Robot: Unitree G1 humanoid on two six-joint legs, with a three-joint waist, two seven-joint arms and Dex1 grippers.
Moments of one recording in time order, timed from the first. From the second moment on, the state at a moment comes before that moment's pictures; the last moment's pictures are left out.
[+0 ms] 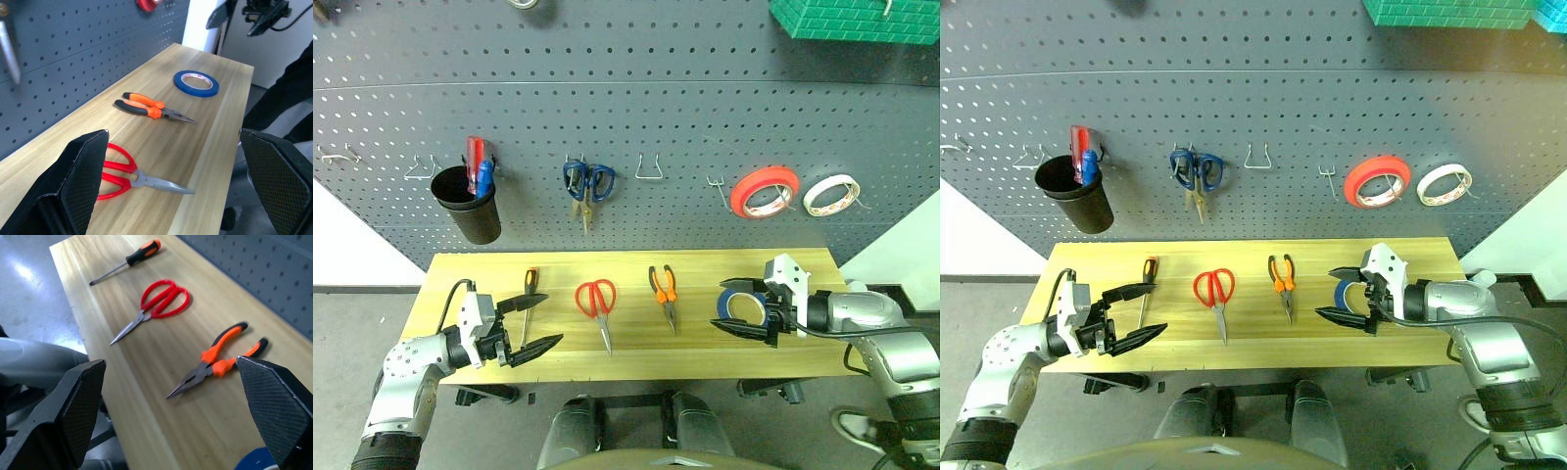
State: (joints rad) left arm 0.06 0.55 0.13 0.17 -0.47 -0.15 -1.29; right arm -0.08 -0.77 -0.02 -0.10 0.40 0.40 1.14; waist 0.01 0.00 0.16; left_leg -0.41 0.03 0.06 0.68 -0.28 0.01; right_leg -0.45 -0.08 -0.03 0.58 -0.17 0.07
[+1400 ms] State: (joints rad) left arm -0.18 0.52 -0.14 0.10 -0.29 0.02 -1.21; right arm -0.21 -0.79 0.14 0.11 0.17 0.64 0.96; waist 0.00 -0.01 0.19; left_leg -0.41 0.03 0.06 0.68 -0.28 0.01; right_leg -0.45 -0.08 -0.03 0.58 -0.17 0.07
